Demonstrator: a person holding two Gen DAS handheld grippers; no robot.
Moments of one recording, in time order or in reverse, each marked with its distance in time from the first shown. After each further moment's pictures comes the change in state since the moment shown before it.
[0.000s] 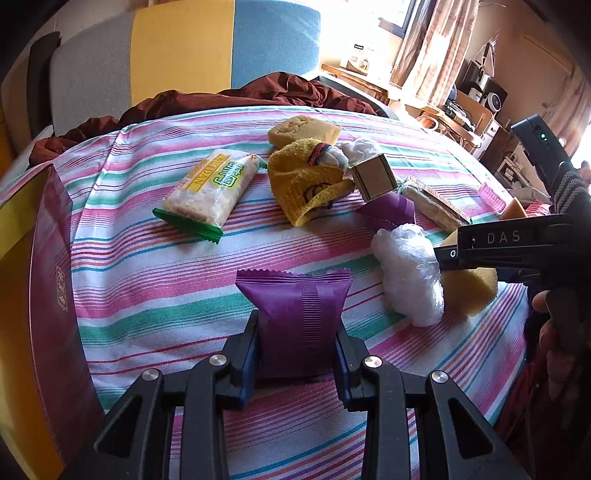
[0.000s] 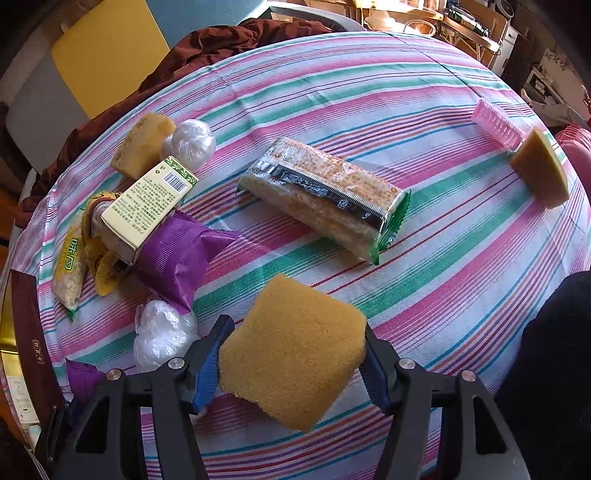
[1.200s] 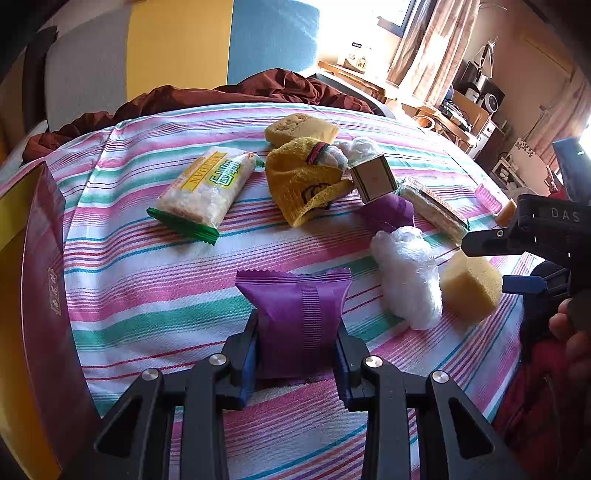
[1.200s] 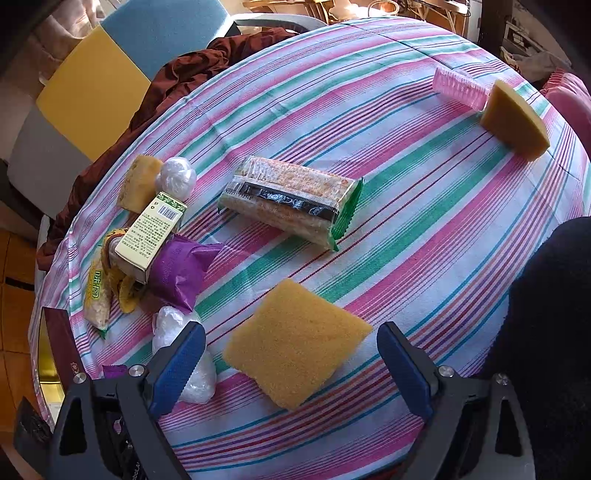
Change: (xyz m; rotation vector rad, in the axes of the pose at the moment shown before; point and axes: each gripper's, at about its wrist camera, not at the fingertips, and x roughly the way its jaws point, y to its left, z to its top) left arm 0.004 0.001 0.003 -0.003 0.011 -0.029; right arm -0.016 -0.026 -0.005 0.162 0.006 0.082
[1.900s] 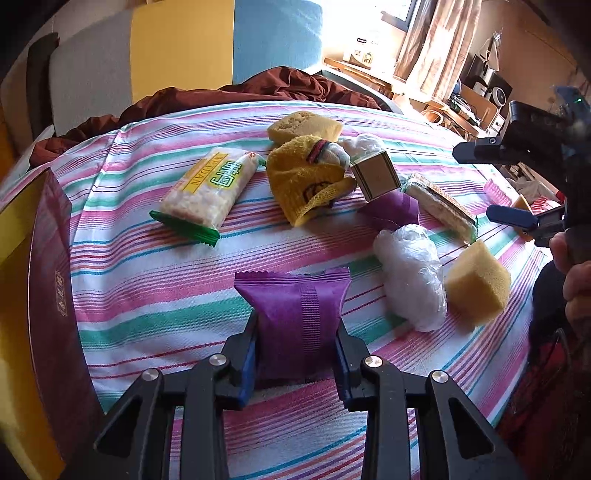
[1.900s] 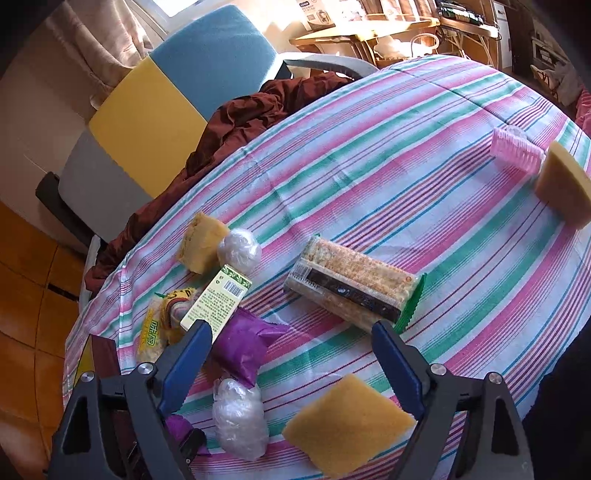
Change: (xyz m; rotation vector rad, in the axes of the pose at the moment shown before) left arm 0.001 -0.005 0.001 0.013 0.013 0.052; right arm -0.013 0.016 0.035 -0.070 -0.125 0.218
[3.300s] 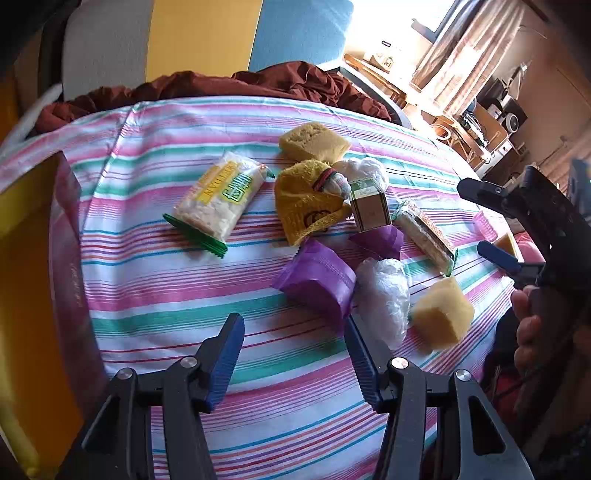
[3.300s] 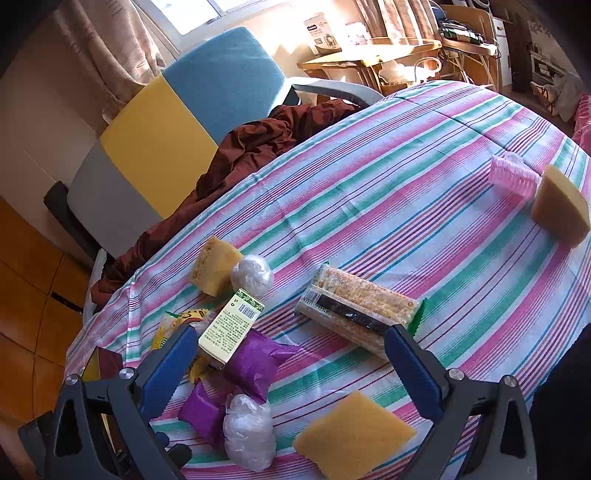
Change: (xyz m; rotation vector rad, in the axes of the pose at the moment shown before) left arm -0.017 0.008 0.031 -0.170 0.089 -0.077; right arm -0.019 0.007 0.006 -0.016 -0.132 0.031
